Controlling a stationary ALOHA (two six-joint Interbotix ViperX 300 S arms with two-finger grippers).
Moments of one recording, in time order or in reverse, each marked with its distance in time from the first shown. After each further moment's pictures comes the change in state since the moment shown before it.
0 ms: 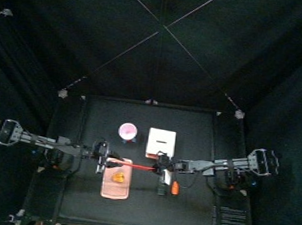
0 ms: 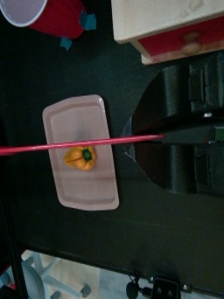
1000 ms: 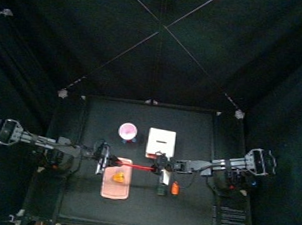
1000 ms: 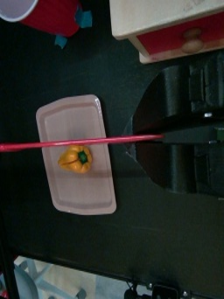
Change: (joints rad) left arm -0.005 0.002 -0.002 0.000 0.117 0.002; right arm -0.003 0.044 -0.020 0.000 0.002 0.000
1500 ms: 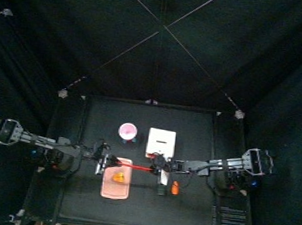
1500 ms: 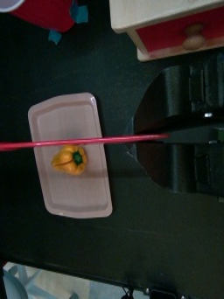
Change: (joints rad) left arm 0.000 0.000 0.005 0.002 0.021 0.000; right arm 0.000 0.031 -0.028 -0.002 0.028 -0.002
